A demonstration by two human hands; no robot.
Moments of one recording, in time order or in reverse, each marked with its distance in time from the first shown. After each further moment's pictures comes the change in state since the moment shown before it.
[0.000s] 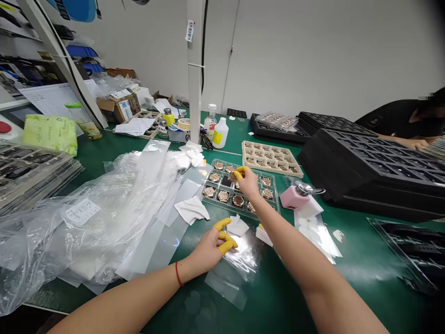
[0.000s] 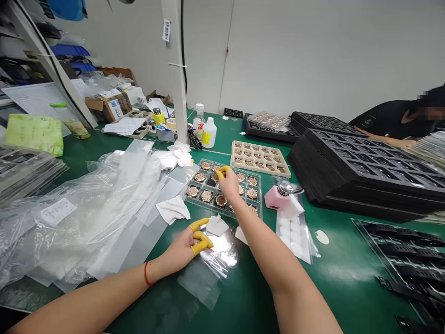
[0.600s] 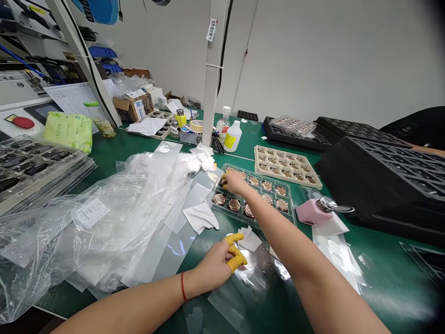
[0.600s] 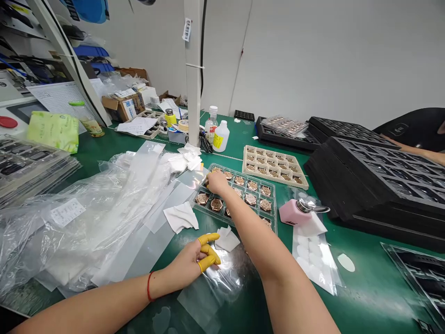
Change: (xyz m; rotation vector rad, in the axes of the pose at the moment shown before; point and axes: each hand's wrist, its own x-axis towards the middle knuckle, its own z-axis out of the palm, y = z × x) left_hand 0.004 -0.012 -0.008 0.034 -0.009 -0.008; right_hand 0.051 -0.040 0.054 -0.391 -0.351 -0.296
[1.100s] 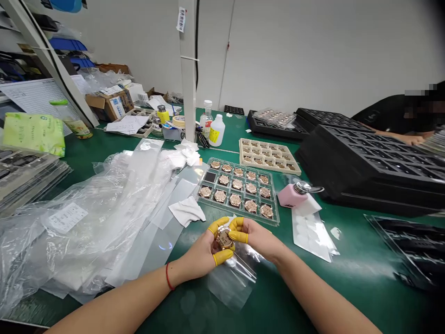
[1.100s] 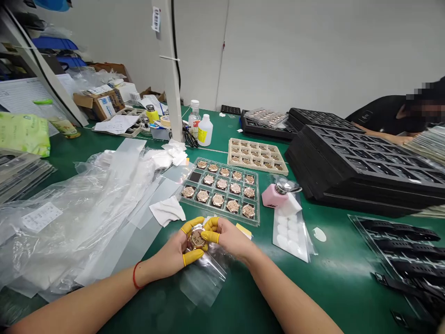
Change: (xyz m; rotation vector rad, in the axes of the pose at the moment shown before) left_hand -0.006 0.012 0.002 -0.075 -0.140 0.115; right_hand -0.207 -0.011 -0.018 1.240 -0.372 0.211
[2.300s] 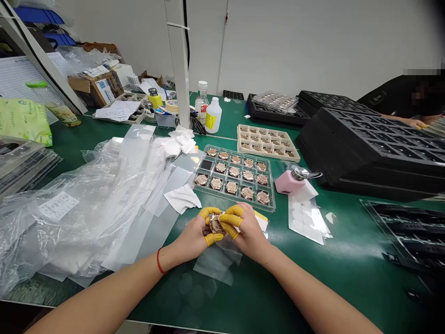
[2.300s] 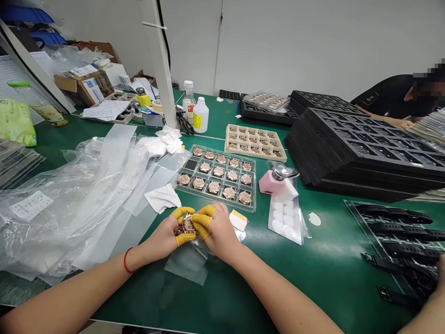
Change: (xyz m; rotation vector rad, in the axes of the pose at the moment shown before) left_hand -0.003 0.008 -0.003 0.174 0.083 -0.051; right_hand -0.007 0.023 0.017 -0.987 0.436 -0.792
